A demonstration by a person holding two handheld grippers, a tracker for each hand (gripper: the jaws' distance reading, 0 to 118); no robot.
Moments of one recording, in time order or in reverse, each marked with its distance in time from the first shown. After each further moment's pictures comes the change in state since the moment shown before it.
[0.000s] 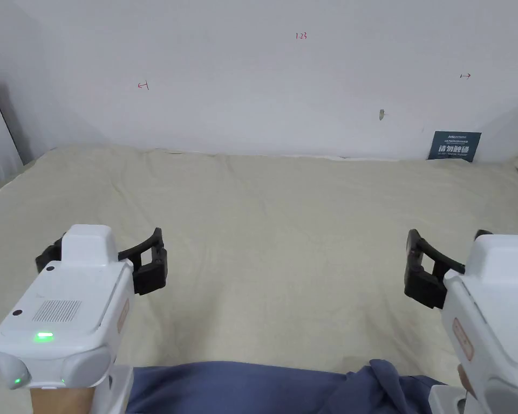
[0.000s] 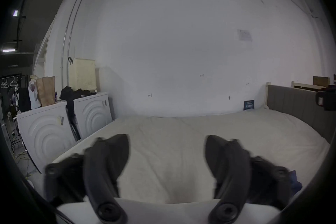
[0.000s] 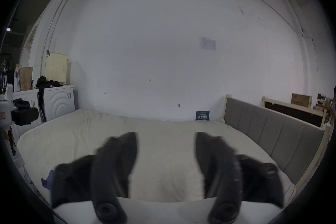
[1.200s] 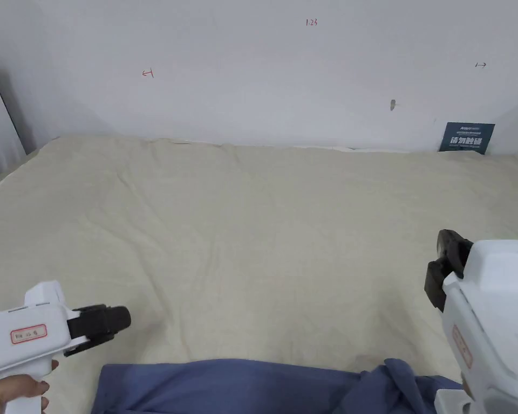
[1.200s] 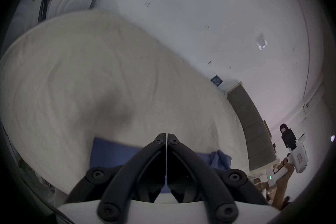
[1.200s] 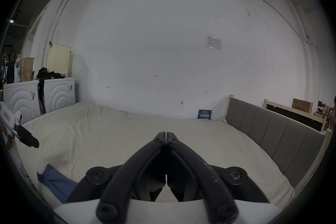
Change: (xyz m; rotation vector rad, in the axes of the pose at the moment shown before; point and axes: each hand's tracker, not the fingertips) left arm -0.148 -0.105 -0.076 -0.692 -0.413 0.638; right arm -0.020 -0.014 -0.024 -0.027 0.009 0.048
